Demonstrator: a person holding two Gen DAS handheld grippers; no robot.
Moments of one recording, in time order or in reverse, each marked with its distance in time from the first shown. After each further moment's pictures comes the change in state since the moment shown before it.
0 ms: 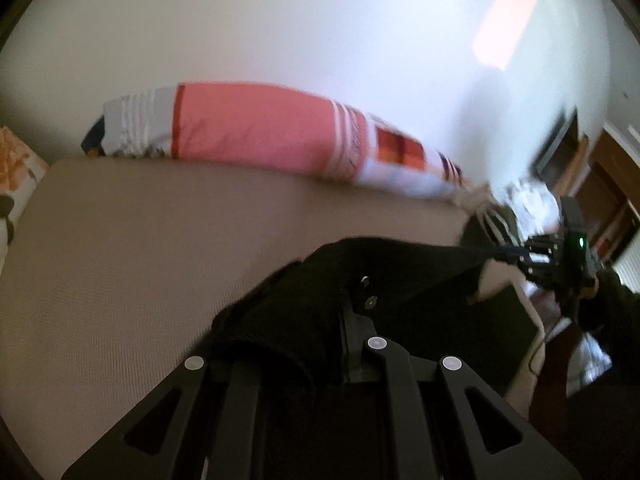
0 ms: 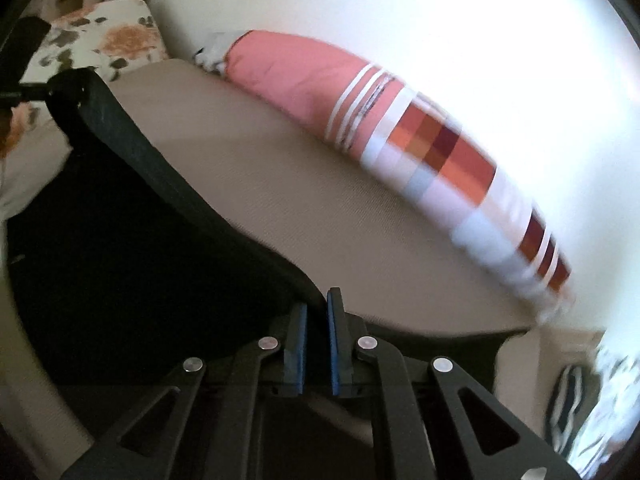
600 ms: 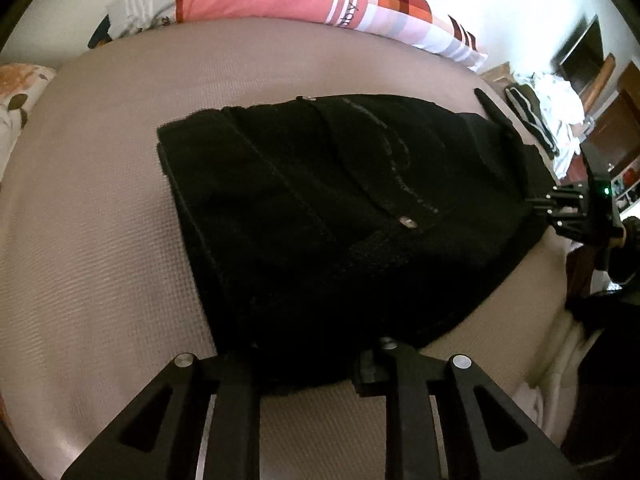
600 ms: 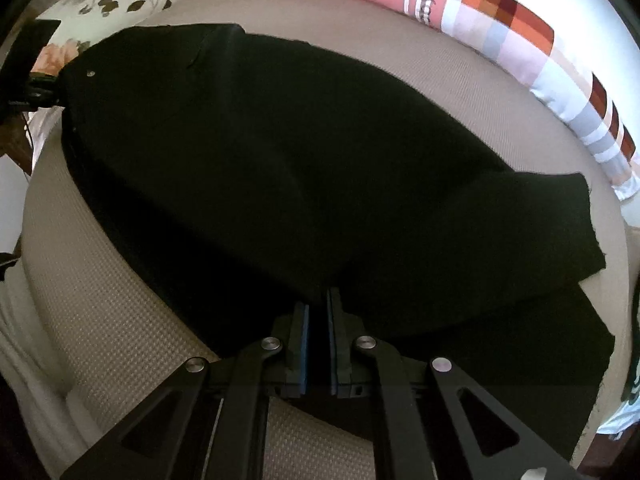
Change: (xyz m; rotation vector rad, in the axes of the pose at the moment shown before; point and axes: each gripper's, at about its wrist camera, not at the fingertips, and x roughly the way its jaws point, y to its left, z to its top) left arm -0.003 -0.030 -0.137 0.060 0.370 0.130; right arm 0.020 0.077 -0.130 0.079 0.202 0.186
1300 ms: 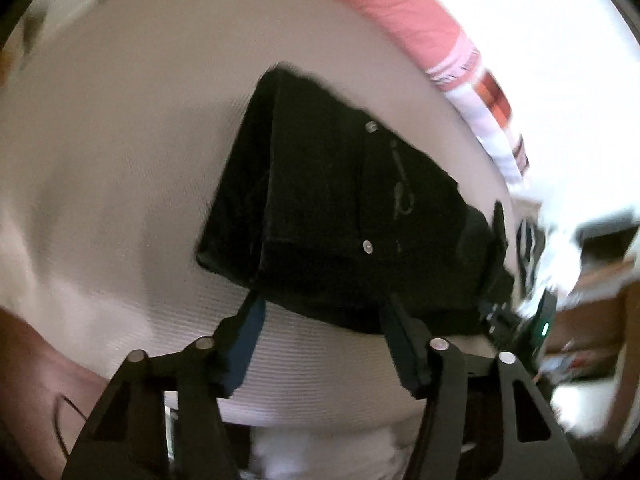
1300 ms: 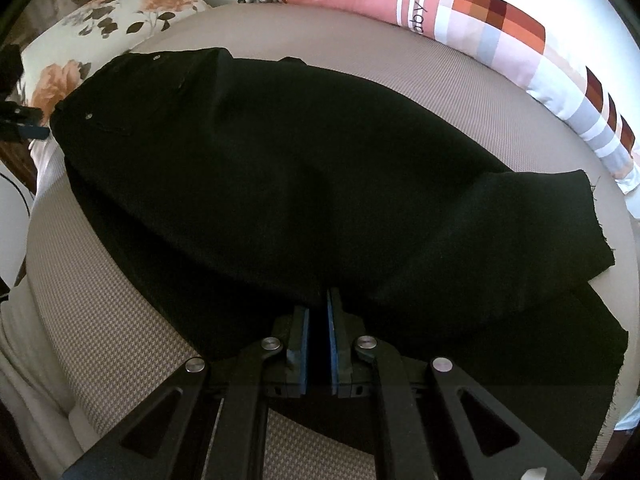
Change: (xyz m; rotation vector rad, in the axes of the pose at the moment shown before) left arm -0.034 0.012 -0.040 -0.709 -0.026 -0.139; right arm 0.000 -0.003 -0.003 0.026 -0.068 0.026
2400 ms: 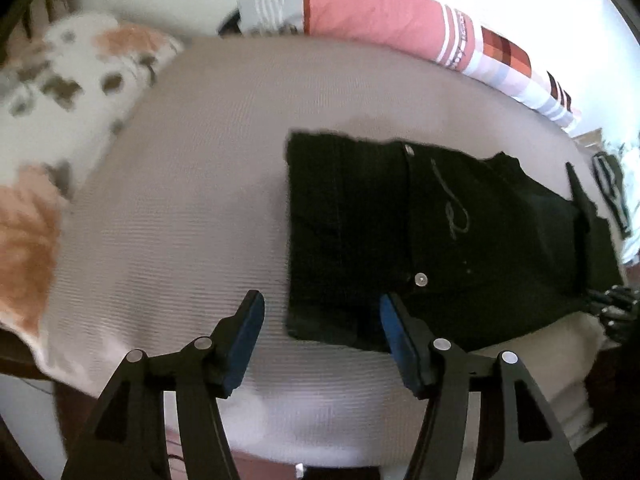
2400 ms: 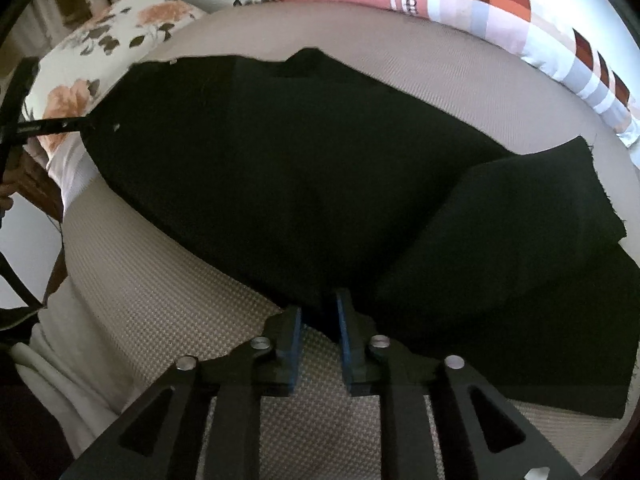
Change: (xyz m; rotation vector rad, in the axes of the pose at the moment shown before) left arm -0.019 -0.040 0.010 0.437 -0.215 0.418; right arm -0.026 0.017 -0.022 0.130 0.025 0.078
